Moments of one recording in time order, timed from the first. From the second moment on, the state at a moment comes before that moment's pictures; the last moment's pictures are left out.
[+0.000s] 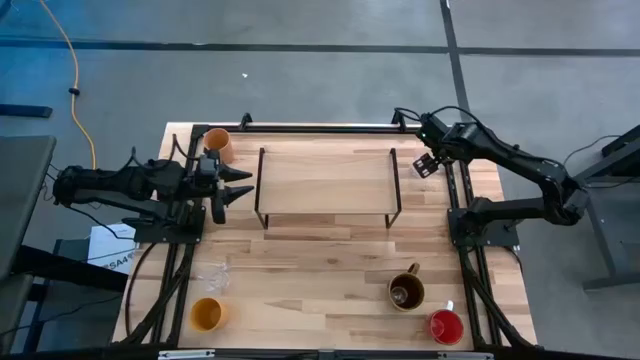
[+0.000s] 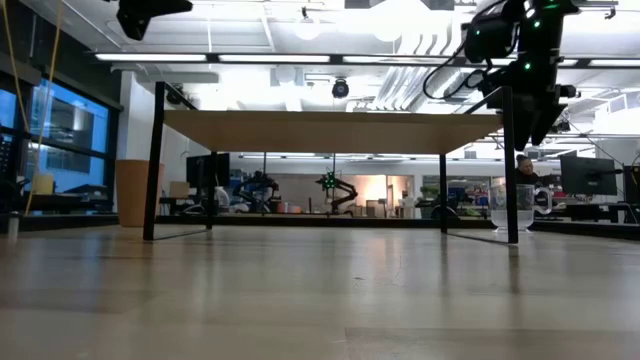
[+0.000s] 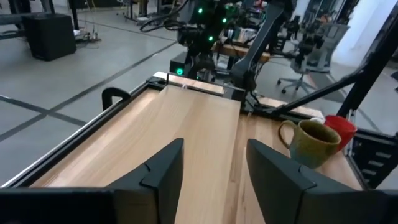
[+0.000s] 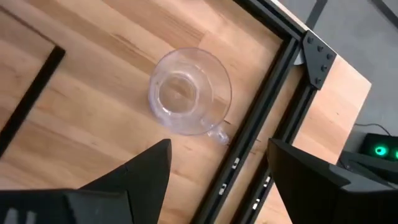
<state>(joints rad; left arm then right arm) 0.00 0.55 0.68 -0.32 -0.33 -0.21 -0.71 1.13 0.97 -1.17 0.36 0.26</state>
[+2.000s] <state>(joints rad) 0.00 0.55 0.68 -0.28 0.00 -0.14 -0.19 0.64 0.41 0.43 -0.09 0.04</state>
